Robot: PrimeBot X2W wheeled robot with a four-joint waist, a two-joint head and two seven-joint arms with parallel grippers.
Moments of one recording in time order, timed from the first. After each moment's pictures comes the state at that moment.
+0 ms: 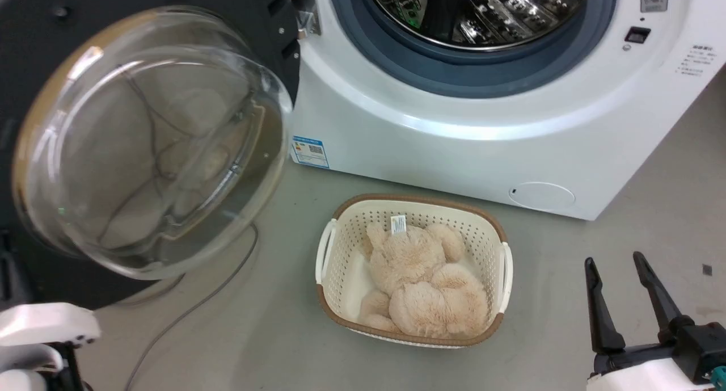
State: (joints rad) left arm -0.14 0.27 0.26 0.20 -0.26 0.15 -0.26; right arm 0.05 -0.05 -0.09 0.00 0.03 0.13 -0.26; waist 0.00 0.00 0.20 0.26
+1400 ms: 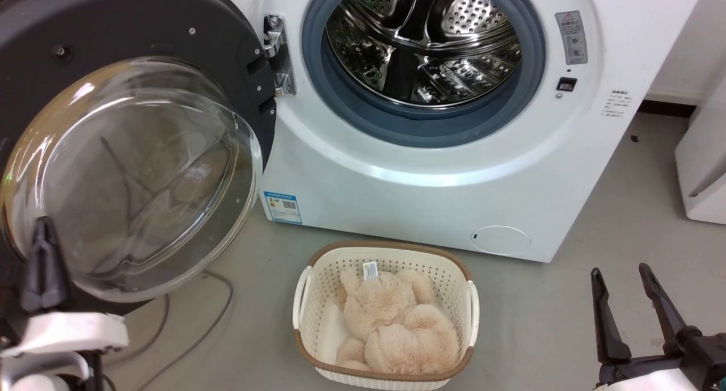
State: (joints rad) left arm -0.14 0.17 0.33 0.13 -0.11 -0.05 -0.26; right arm 0.08 -0.05 -0.11 0.00 0.05 0.13 -0.26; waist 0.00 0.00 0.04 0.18
